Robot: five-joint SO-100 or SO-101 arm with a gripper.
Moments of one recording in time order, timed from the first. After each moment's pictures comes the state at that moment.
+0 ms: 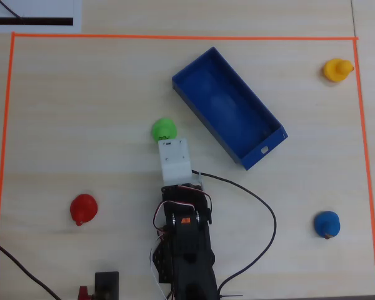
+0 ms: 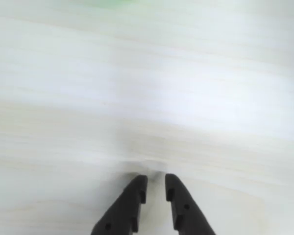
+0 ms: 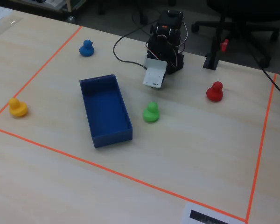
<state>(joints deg) -1.3 189.8 177.6 76.9 -91.1</state>
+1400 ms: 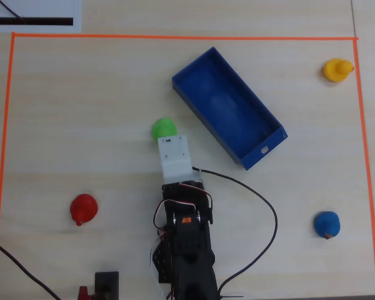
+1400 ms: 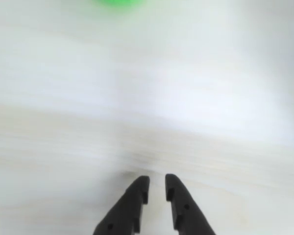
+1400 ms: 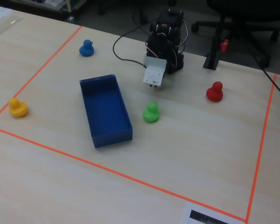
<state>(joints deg) -0.4 185.0 170.9 74.2 -93.0</state>
